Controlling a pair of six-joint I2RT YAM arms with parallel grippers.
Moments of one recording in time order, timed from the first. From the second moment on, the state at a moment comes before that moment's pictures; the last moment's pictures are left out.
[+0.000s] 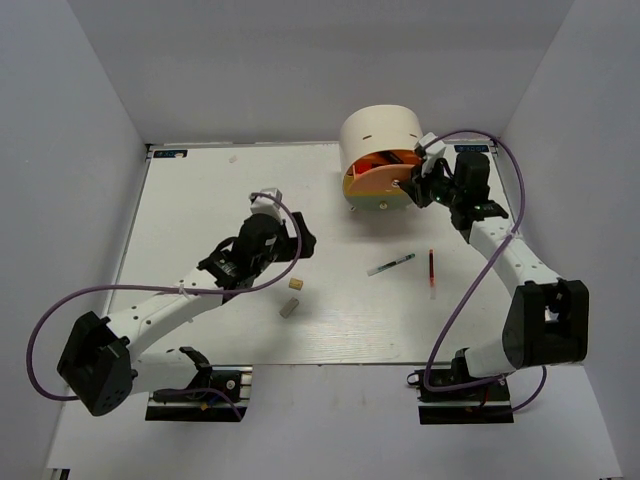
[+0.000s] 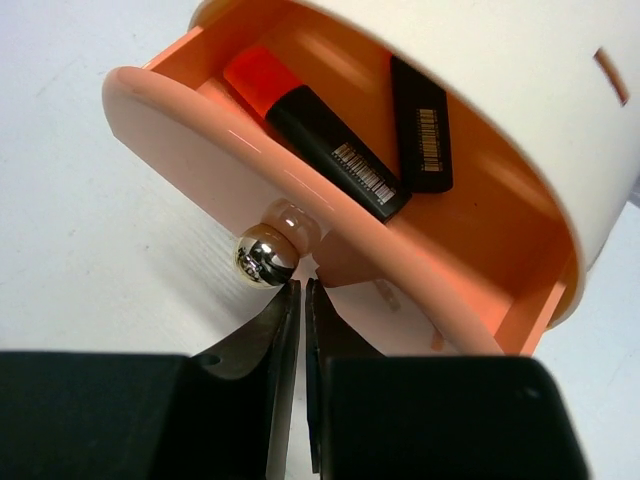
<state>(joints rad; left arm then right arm) -0.72 1.20 0.81 -0.07 -0.25 -0.59 0.14 1.43 1.03 0.02 -0.54 -0.29</state>
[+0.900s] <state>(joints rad) -0.72 1.23 0.74 -0.22 -0.20 -0.75 0.14 1.60 1.20 0.05 -0.48 -0.28</state>
